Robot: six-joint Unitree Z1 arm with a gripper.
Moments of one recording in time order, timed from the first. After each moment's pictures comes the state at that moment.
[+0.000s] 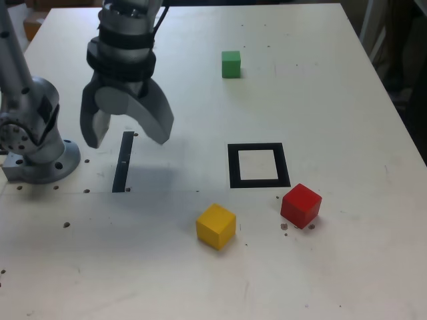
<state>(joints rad) -0.02 1.59 -0.99 1.26 -0.07 0.06</state>
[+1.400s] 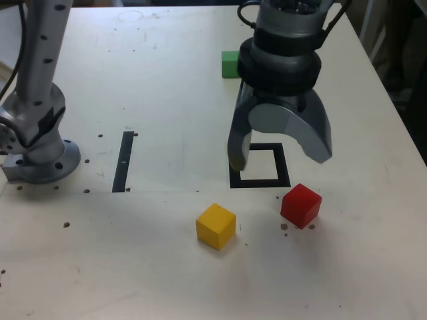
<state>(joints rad) -0.30 2.08 -1.90 1.52 0.00 -0.13</state>
